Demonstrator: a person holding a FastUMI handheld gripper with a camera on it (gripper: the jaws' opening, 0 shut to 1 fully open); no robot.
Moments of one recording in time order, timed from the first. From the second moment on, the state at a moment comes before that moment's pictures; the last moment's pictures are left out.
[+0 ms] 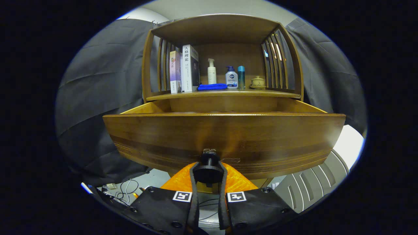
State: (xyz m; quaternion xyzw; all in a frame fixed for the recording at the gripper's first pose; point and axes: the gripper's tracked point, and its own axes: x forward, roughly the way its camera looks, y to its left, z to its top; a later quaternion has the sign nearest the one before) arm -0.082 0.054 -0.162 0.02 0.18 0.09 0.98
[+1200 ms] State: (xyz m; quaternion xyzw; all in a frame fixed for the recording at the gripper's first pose) arm -0.090 0.025 -0.092 0.06 0.16 0.08 0.98
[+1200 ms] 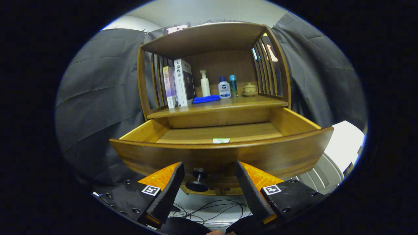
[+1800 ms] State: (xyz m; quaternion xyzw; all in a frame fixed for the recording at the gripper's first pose) arm -0.053 -0.008 -0.013 0.04 0.10 0.06 0.99
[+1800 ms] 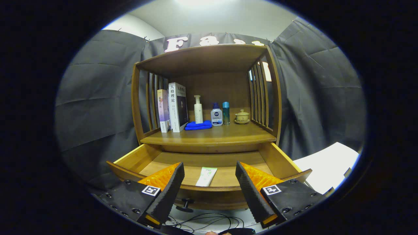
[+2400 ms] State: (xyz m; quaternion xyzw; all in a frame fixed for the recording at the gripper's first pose) arm 0.029 -0.015 0.000 0.00 0.22 0.08 0.97
